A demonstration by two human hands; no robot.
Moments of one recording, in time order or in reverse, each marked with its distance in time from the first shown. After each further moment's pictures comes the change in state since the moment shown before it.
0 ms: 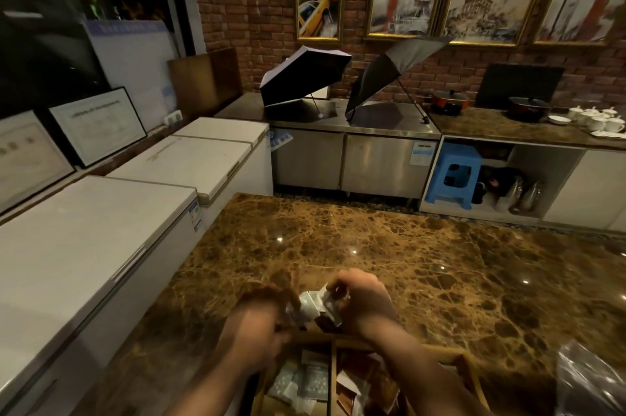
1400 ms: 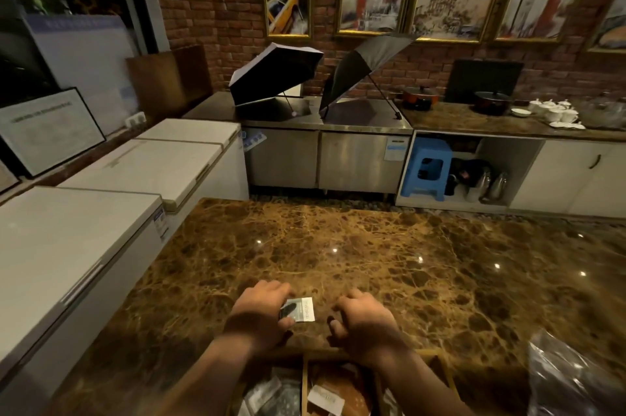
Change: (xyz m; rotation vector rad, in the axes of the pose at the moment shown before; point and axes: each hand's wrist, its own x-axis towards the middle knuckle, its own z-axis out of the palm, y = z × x) left_hand 0.072 0.016 0.043 0.156 -0.123 0.131; right_hand -0.012 0.053 -0.004 -0.234 -0.186 0.112
